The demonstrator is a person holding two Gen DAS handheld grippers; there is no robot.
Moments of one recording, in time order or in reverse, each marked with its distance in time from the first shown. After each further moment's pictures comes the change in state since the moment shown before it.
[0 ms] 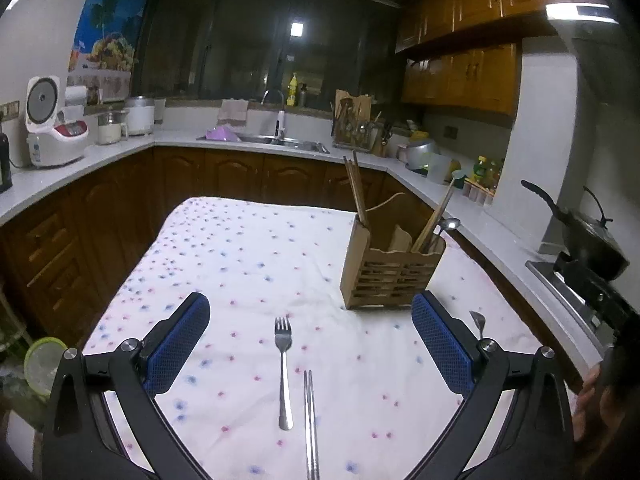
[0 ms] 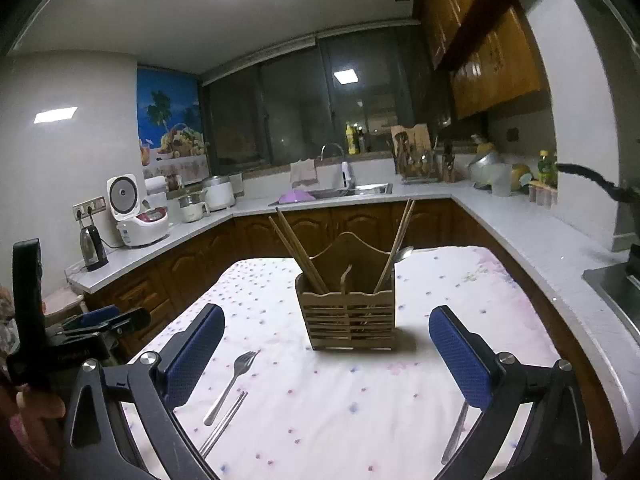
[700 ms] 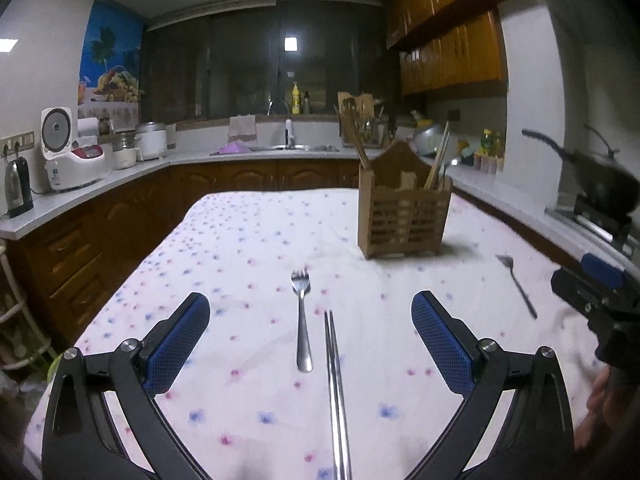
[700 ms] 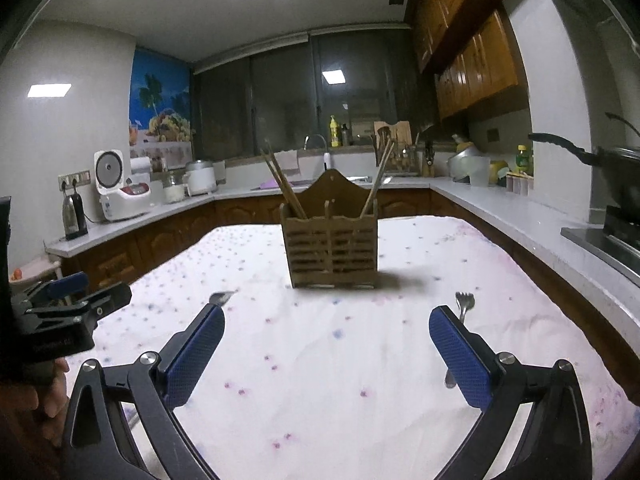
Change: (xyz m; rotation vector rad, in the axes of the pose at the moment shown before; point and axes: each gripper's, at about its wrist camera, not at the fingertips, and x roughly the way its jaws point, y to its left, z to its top) left arm -0.008 -0.015 -0.101 0.126 -0.056 0.097; right arm -0.008 0.009 -0.108 -0.042 -0.007 -0.093
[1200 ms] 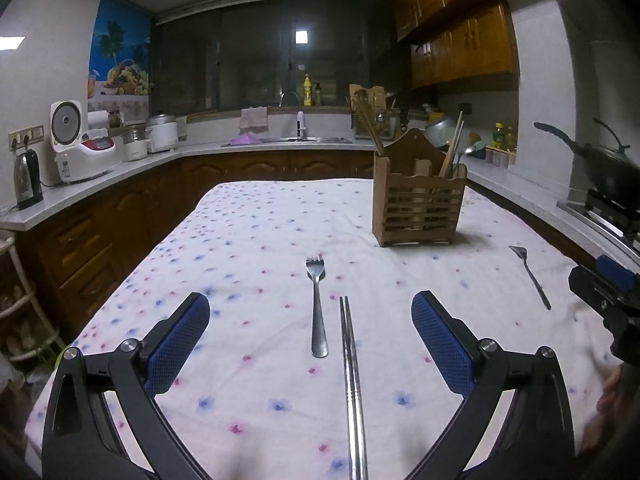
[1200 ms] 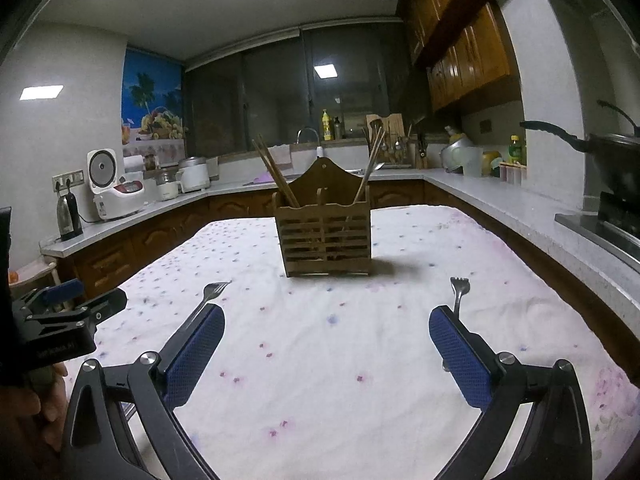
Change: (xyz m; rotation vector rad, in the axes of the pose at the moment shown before) left arm 0.003 0.006 -0.010 -0.013 0.021 0.039; right arm -0.002 -0.002 -0.010 0.025 0.016 -0.014
